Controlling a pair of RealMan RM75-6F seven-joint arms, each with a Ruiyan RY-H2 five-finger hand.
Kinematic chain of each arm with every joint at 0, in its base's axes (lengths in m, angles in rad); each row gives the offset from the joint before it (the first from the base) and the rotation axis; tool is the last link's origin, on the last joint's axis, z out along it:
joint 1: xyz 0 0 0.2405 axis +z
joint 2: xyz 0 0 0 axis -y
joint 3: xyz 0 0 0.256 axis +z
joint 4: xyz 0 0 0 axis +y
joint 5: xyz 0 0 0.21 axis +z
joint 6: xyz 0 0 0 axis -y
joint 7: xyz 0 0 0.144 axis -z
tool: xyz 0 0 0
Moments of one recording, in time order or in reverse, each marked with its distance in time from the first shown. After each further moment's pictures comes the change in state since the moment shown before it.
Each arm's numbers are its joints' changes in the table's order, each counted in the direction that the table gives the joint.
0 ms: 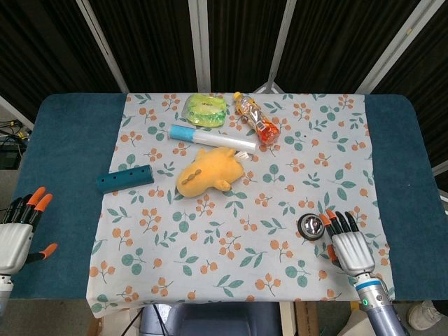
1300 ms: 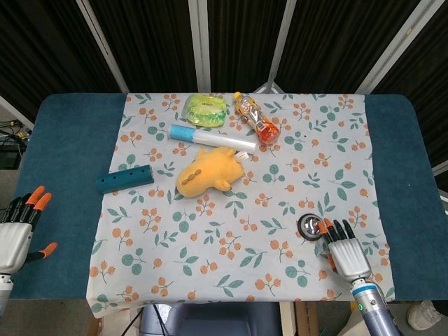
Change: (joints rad) left arm -0.001 -0.001 -0.004 -0.005 -0.006 0.001 0.004; right arm 0.005 0.036 -0.041 0.033 0.048 0.006 0.133
